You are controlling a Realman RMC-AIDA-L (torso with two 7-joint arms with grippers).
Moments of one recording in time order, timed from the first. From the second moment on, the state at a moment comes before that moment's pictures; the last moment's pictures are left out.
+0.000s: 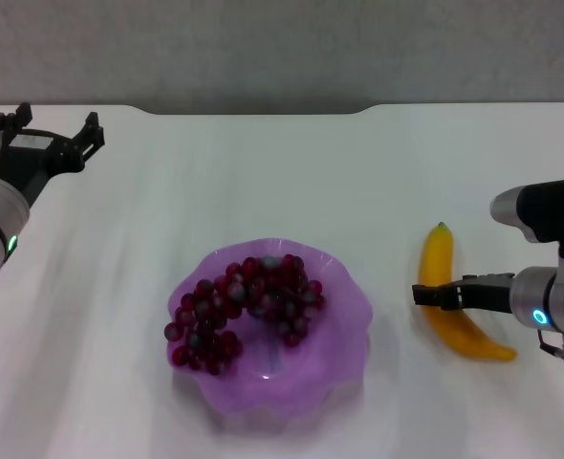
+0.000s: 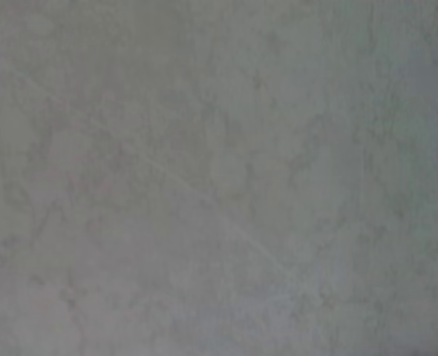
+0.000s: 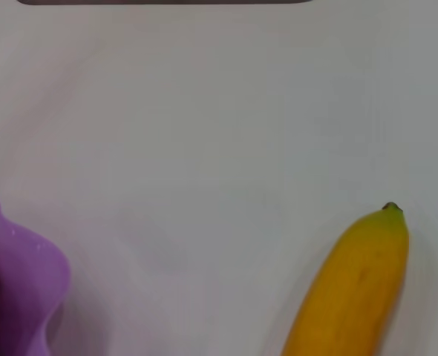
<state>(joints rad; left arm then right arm) -0.35 -2.03 1.73 0.86 -0.50 0.34 0.17 0.53 2.01 -1.72 -0.71 0.97 0.45 -0.46</state>
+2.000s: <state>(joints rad) -0.34 -2.03 1.73 0.86 -0.50 0.34 0.17 0.43 2.01 -1.76 -0.93 1.02 0.44 -0.47</state>
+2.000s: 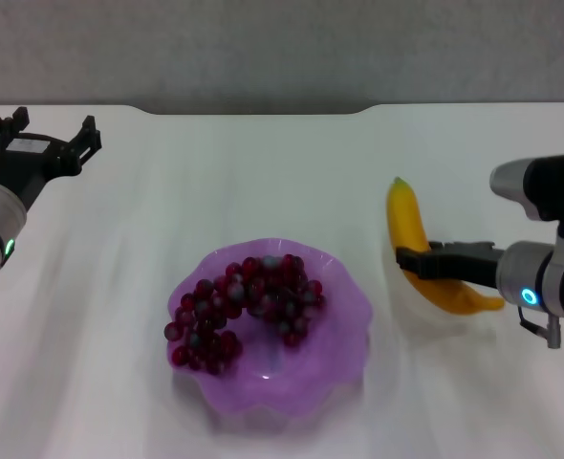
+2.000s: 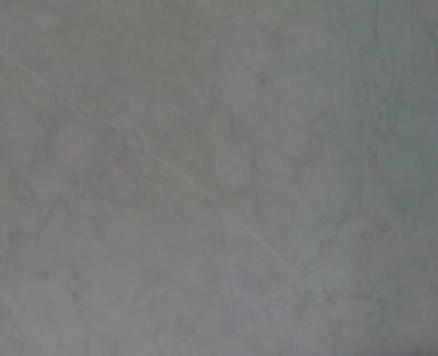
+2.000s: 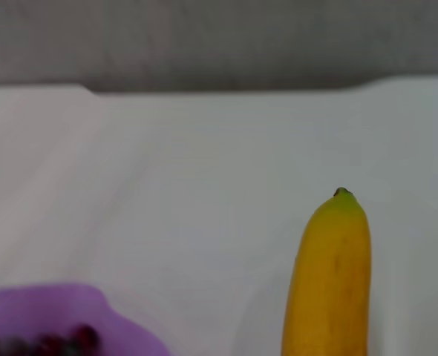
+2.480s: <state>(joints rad) -0.35 -2.03 1.73 0.87 -0.50 0.34 0.17 0.40 2.01 -1.96 -1.14 1.02 0.30 -0.52</state>
